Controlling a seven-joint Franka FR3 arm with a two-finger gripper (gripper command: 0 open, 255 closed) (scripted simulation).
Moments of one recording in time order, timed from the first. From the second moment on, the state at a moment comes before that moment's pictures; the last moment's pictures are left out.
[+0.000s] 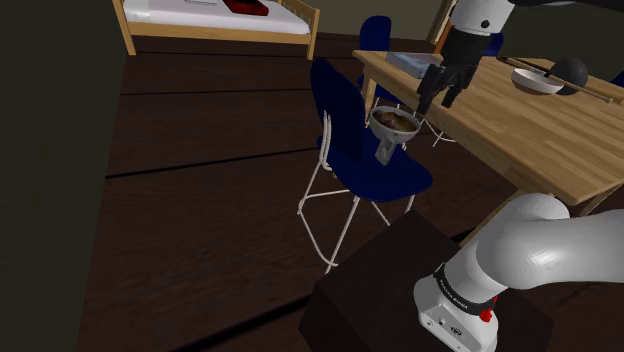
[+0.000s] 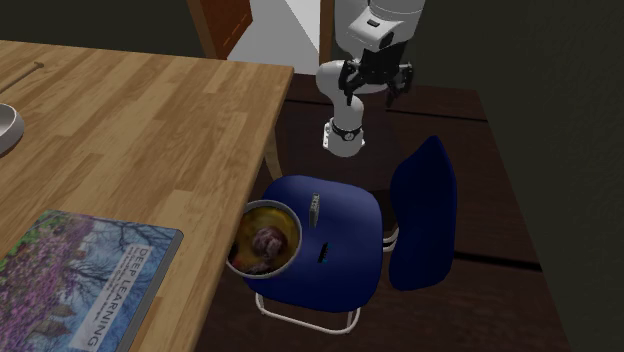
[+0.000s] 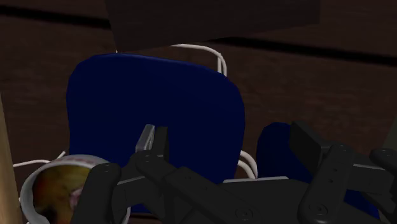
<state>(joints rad) -0.02 -0.80 -0.05 -2.32 -0.08 1.49 0.06</state>
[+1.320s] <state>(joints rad) -0.06 -0.38 -0.31 -2.42 -0.14 2.03 -0.17</state>
